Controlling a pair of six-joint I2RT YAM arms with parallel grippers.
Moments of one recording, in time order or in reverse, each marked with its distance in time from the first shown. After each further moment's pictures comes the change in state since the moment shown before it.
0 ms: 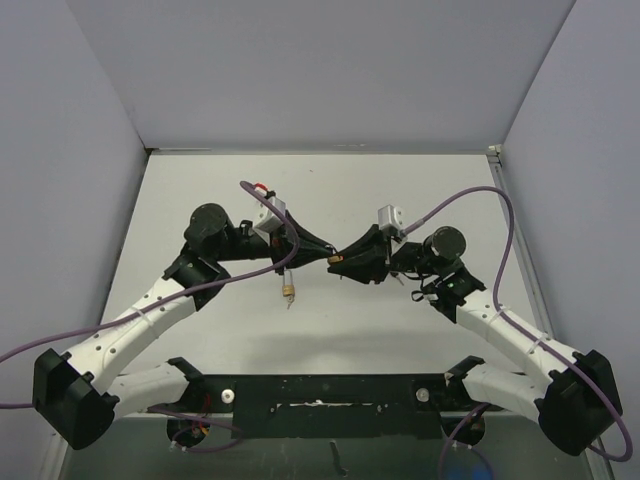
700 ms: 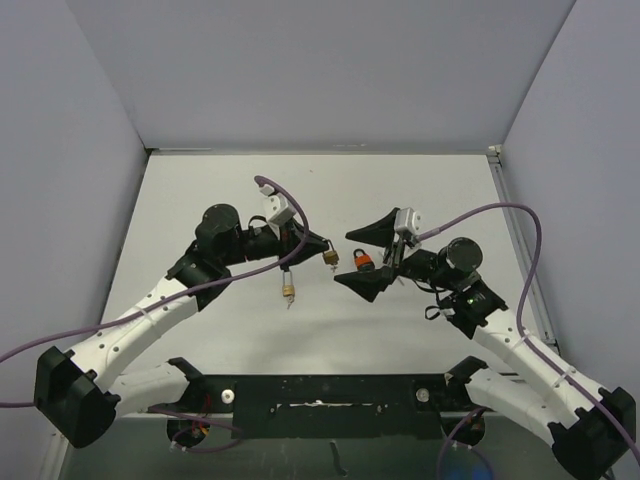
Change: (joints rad) left arm -0.006 -0.010 -0.021 -0.148 -0.240 0.033; right arm 0.010 -0.165 0.009 -0.229 0.221 -0.087
